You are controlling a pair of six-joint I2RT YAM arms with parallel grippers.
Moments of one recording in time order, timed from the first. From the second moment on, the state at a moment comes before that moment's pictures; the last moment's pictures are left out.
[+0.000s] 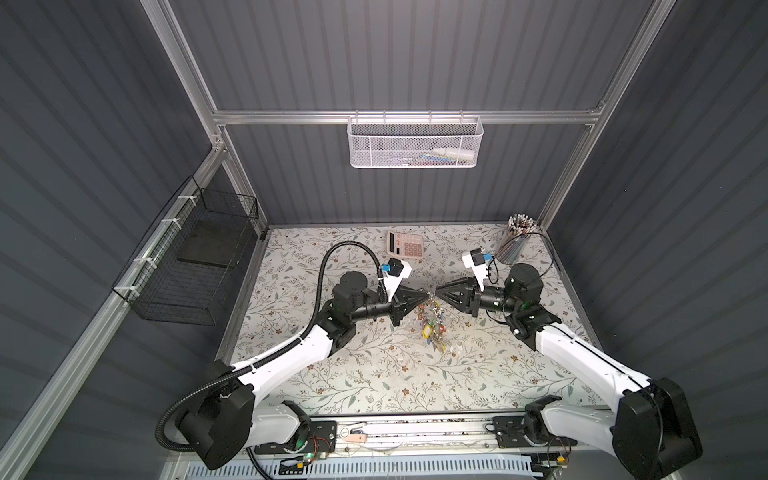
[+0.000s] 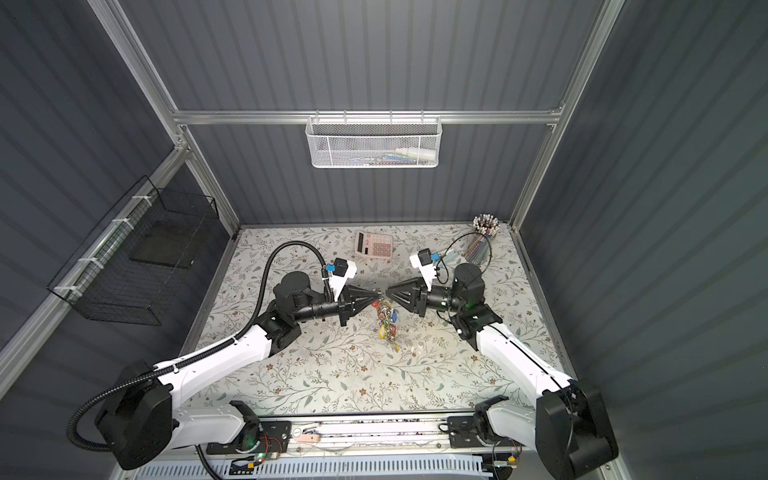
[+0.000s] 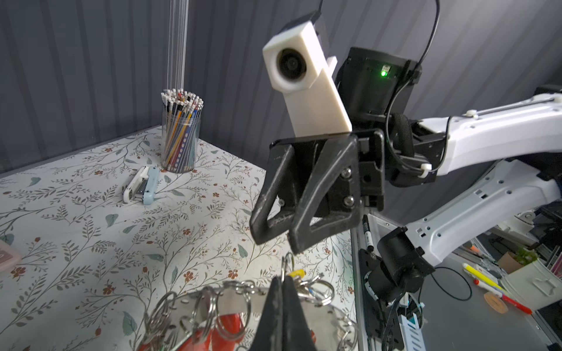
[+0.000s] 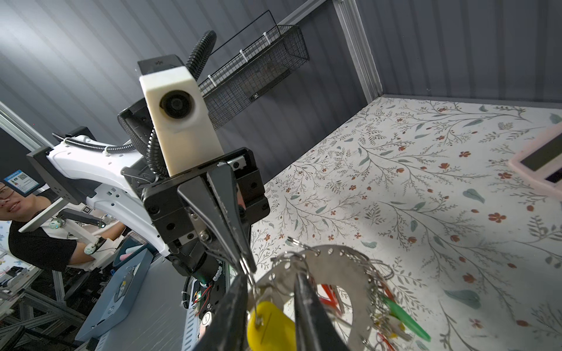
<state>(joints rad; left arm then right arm) -0.70 1.29 0.78 0.44 0.67 -0.25 0.34 1.18 0.67 0.40 -1.02 0.44</state>
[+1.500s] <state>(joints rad) -0.71 1.35 0.74 0.67 0.63 -0.33 0.36 1.25 0.71 0.36 -1.04 0.42</state>
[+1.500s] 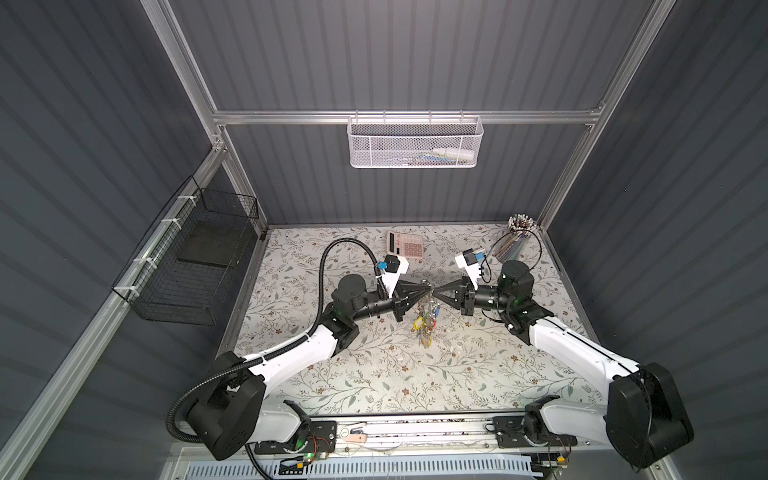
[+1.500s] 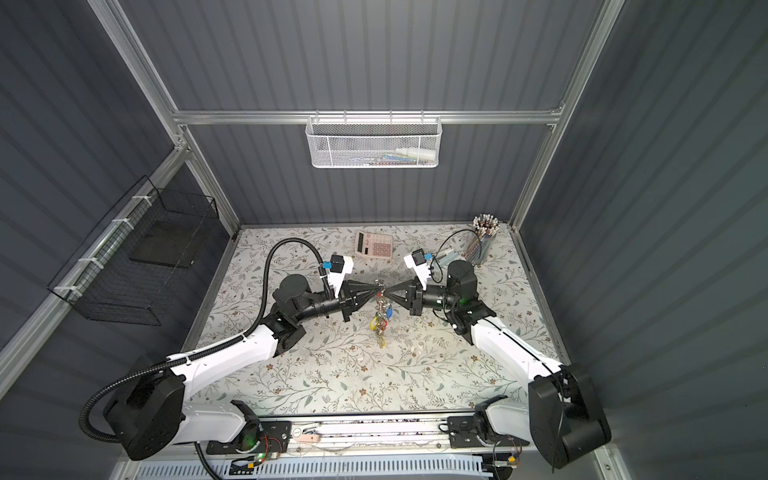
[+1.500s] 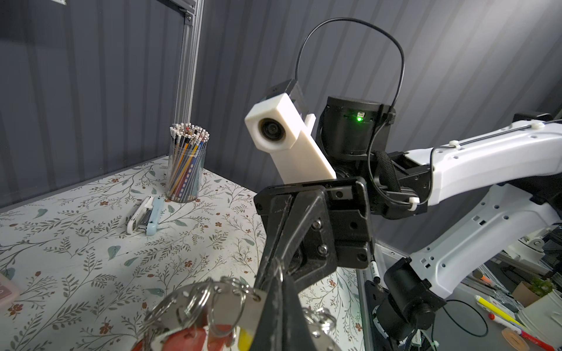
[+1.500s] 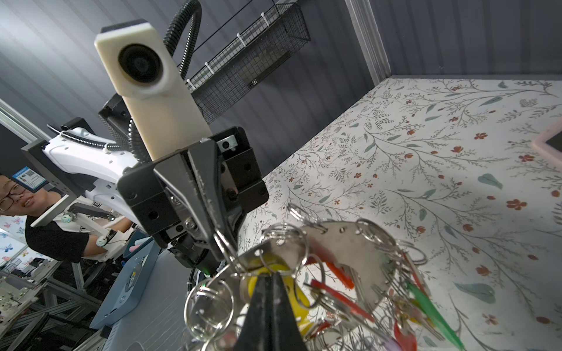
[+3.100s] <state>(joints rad) -0.72 1.46 0.59 1.11 0.51 -0.49 0.36 1.20 0.81 0.18 -0.94 0.37</state>
